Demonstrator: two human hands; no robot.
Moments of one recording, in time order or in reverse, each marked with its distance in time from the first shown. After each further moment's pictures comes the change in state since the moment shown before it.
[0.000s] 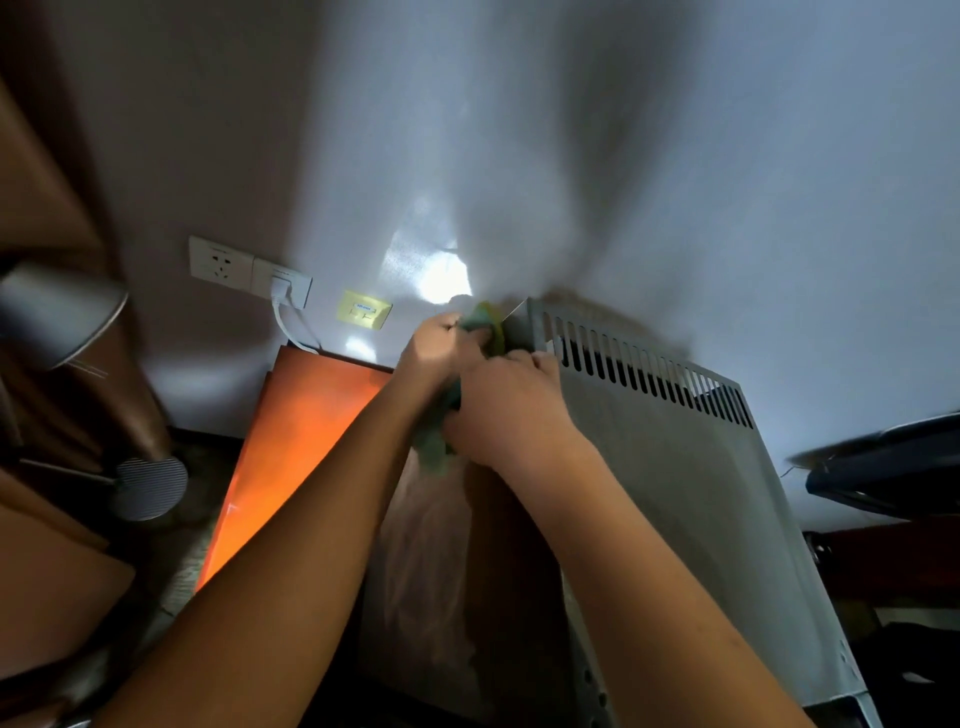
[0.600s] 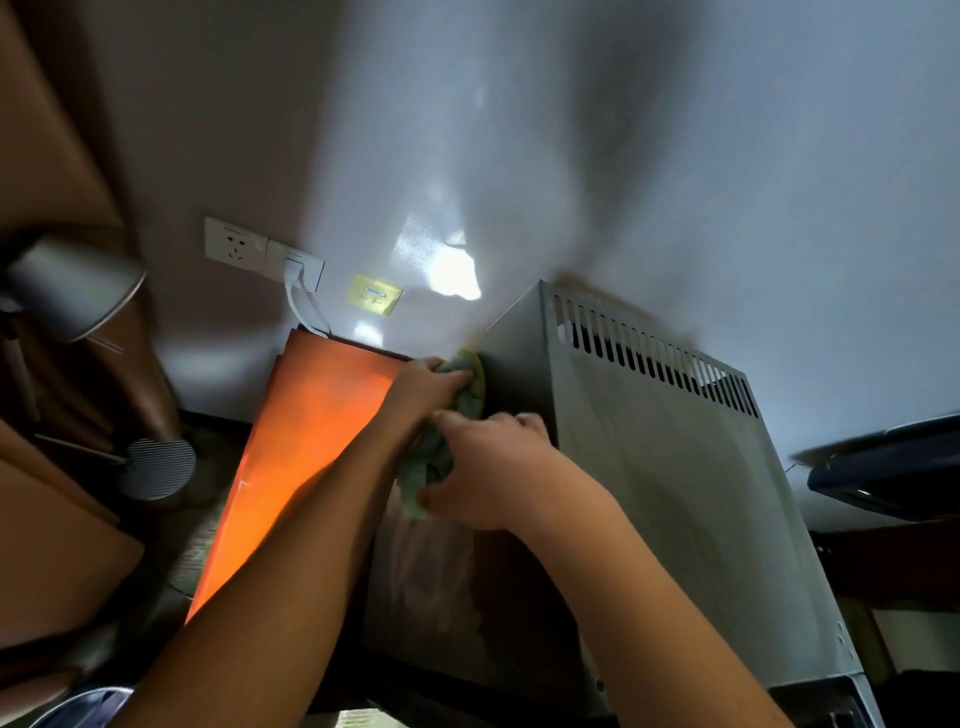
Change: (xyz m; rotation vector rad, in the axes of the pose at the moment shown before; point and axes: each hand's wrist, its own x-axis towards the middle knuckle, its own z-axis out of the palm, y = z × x) left_hand -0.032 -0.059 -0.002 0.034 0.010 -0.150; right_hand -0.039 -0.014 0.030 0.057 -0.250 -0.113
